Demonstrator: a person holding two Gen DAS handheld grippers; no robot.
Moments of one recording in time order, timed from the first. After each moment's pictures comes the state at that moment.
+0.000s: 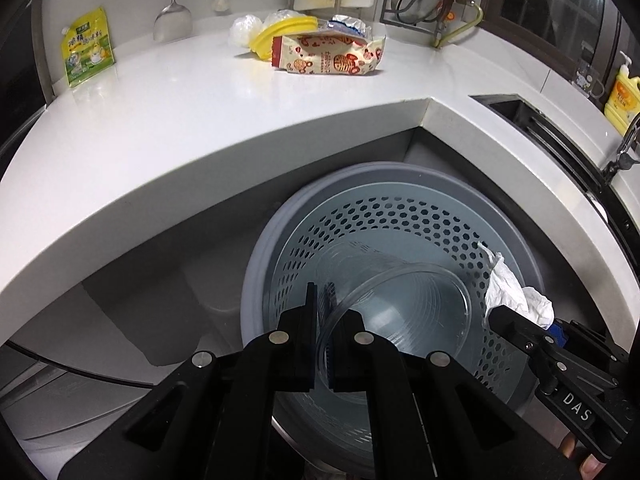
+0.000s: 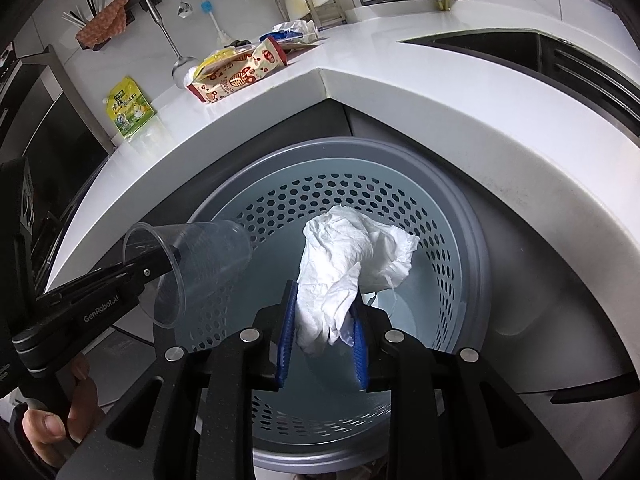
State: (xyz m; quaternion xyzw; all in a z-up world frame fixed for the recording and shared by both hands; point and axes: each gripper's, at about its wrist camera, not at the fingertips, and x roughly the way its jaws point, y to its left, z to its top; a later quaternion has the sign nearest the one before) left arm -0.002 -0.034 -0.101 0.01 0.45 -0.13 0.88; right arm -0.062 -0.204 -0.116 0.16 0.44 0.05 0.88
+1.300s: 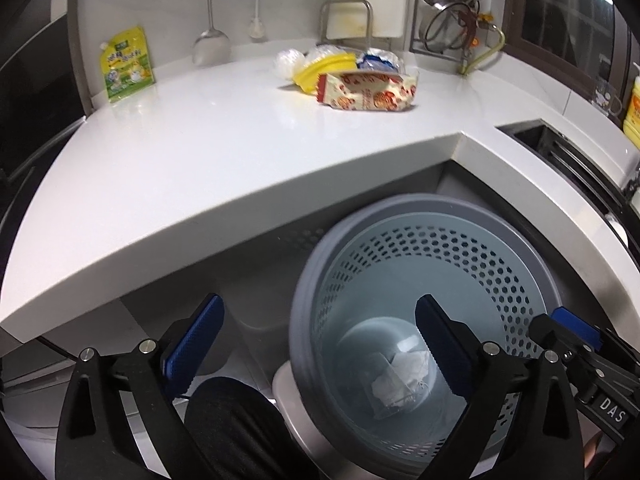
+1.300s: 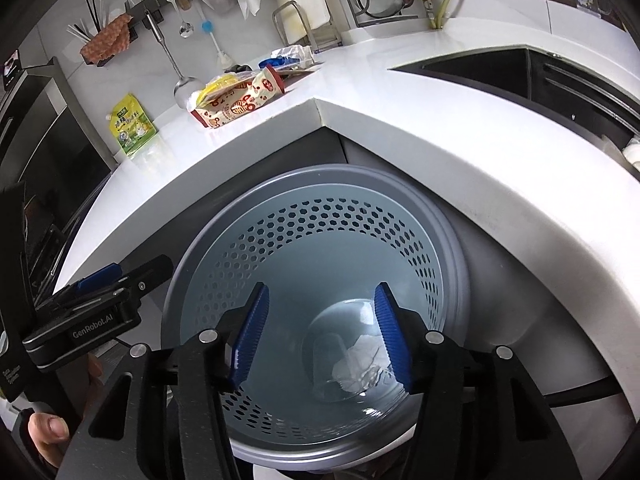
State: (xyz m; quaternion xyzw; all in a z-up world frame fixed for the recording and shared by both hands) left arm -0.011 -0.017 -0.083 0.02 0.40 -0.07 0.91; right arm -0.072 -0.211 -0.100 0.16 0.40 0.04 0.90
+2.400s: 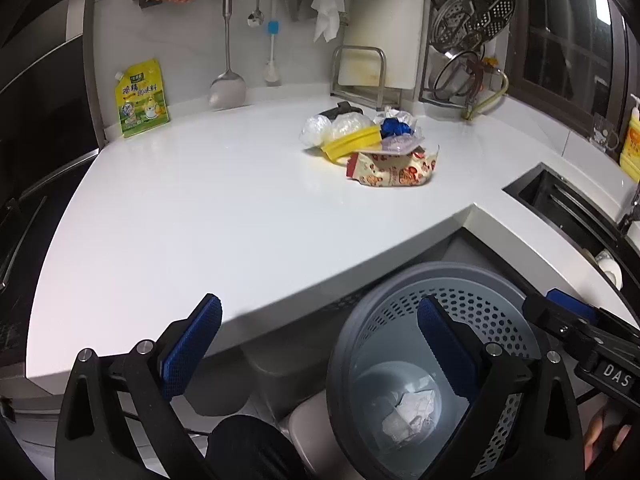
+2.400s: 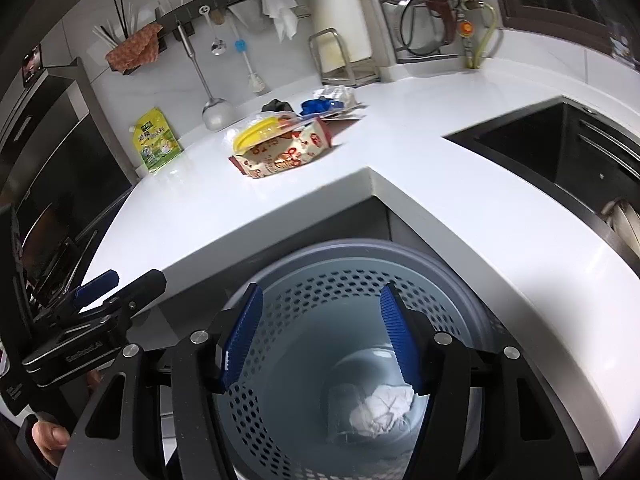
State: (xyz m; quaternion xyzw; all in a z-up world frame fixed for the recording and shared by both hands) left arm 0.007 0.016 -0.041 0.00 0.34 -0.07 0.94; right arm -0.024 -0.191 -0.057 0.13 0.36 0.08 0.92
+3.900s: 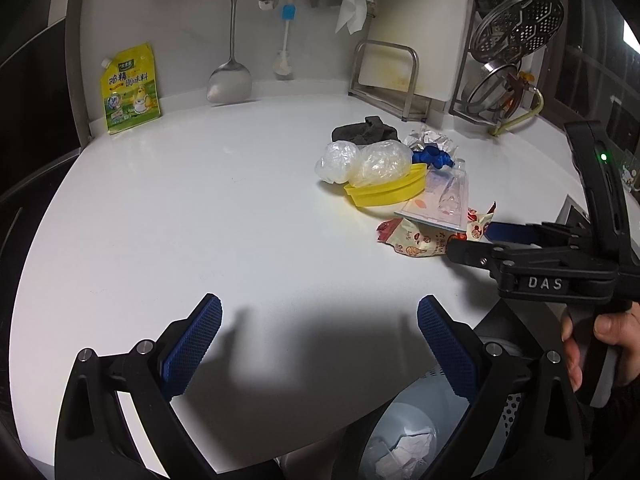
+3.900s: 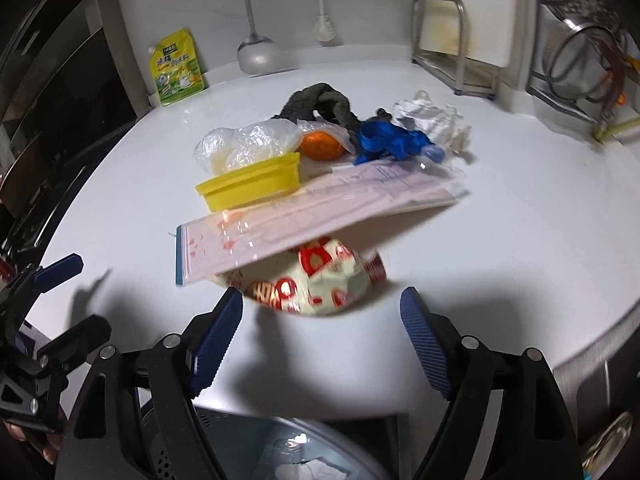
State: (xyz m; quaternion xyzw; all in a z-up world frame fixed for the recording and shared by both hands) left arm 0.103 0.018 -0.036 -0.03 0.37 -0.06 0.93; right arm 0.191 -0.164 -0.050 -0.04 0.44 0.20 0.87
